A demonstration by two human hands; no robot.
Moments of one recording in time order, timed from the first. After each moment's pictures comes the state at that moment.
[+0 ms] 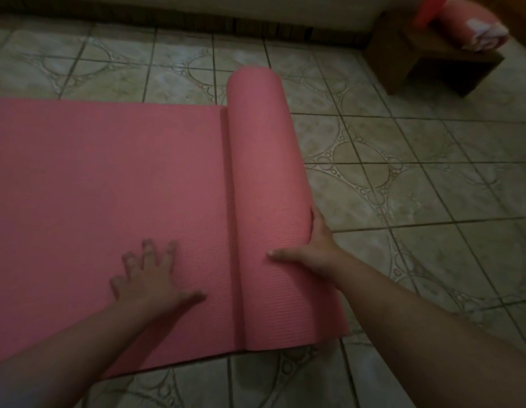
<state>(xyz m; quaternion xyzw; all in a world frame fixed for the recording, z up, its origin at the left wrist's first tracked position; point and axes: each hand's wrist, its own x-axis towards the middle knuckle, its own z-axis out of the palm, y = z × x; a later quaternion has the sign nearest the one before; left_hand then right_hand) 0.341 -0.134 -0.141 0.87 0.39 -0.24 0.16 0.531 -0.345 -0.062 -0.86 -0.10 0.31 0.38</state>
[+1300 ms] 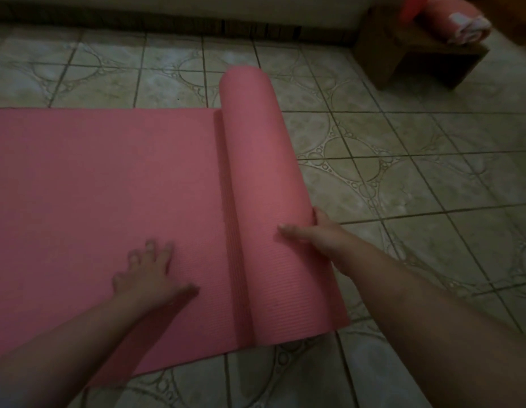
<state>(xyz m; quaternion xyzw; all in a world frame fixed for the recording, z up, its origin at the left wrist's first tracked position) 0.345 -0.131 -0.134 0.88 0.36 -0.25 0.16 0.542 -0.362 -0.042 -0.79 -0.03 0.39 0.47</state>
